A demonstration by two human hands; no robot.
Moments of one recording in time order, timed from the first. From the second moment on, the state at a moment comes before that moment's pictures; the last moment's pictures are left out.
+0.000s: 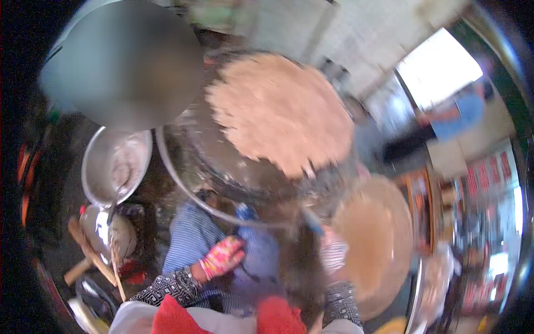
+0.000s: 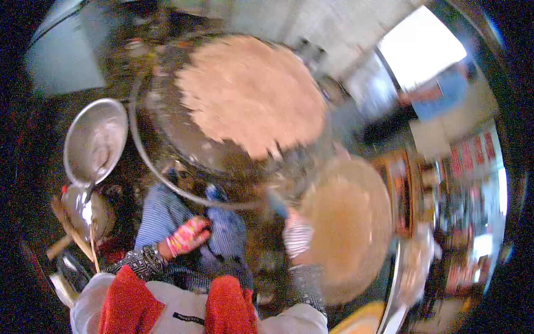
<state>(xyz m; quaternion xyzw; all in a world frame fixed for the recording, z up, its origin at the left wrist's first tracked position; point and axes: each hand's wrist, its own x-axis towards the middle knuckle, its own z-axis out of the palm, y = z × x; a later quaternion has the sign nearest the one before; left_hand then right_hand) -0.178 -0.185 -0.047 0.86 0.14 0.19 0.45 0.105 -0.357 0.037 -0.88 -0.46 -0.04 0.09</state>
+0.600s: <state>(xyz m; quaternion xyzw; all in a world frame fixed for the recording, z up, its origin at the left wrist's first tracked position) -0.139 -0.371 0.233 0.69 -0.39 -0.01 0.60 -0.130 -0.761 -0.170 -0.94 0.27 0.22 0.05</state>
